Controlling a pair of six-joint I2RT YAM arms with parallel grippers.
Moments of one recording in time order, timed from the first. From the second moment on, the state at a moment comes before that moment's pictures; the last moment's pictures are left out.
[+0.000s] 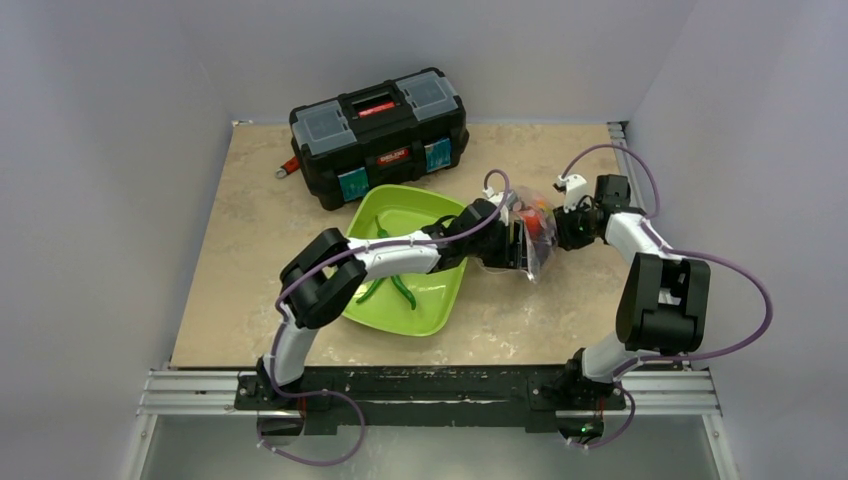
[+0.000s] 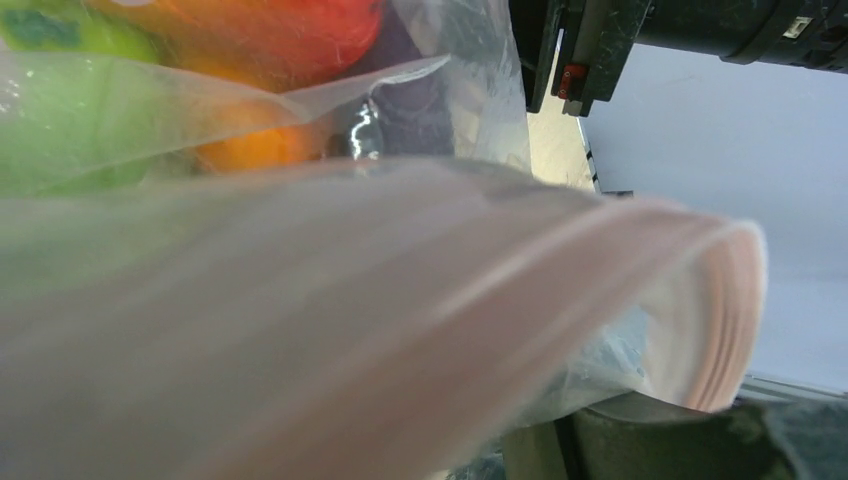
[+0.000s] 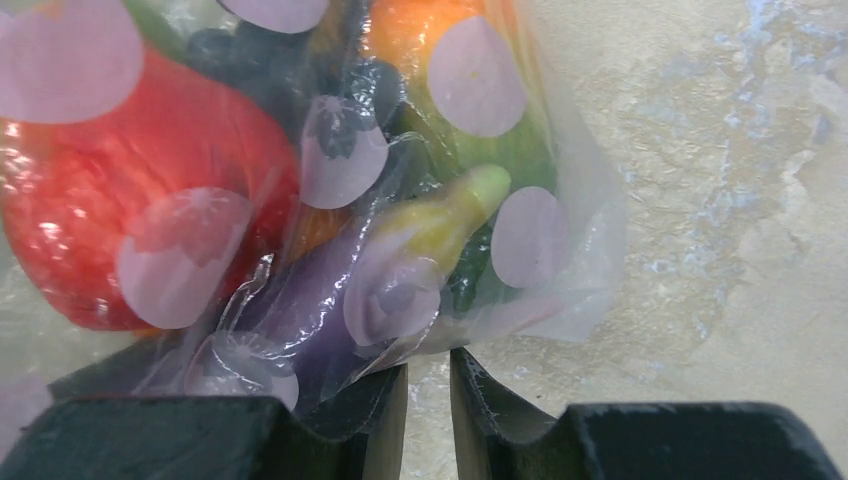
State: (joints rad) left arm -0.97 2.07 1.45 0.09 0.22 -0.83; right arm -0.16 1.57 0.96 -0.44 -0.33 -0.49
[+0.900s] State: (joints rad) left arm -0.97 2.02 1.42 0.01 0.21 -0.77; right arm -0.16 1.41 0.99 -0.60 -0.55 -0.58
